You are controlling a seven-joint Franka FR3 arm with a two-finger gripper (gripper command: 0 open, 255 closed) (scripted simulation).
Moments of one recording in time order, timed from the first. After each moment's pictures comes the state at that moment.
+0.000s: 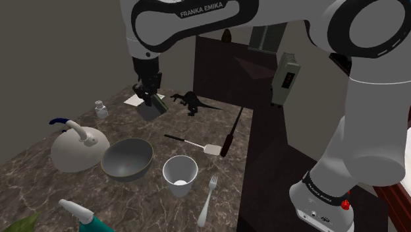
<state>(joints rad) 0.26 0.38 0.28 -1.52 -0.13 1.90 0.08</state>
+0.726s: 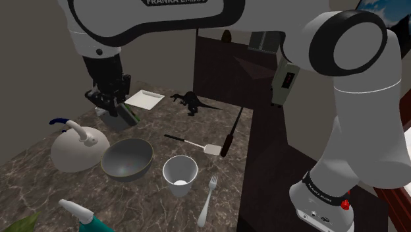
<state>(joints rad) 0.45 0.55 0.32 -1.18 -0.19 1.71 0.27</state>
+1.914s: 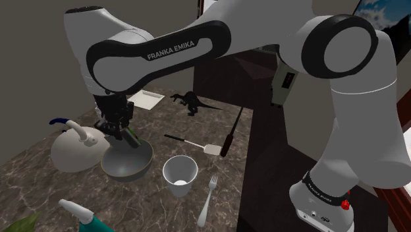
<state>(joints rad) 0.45 0.59 0.31 -1.36 -0.21 1.93 0.30</state>
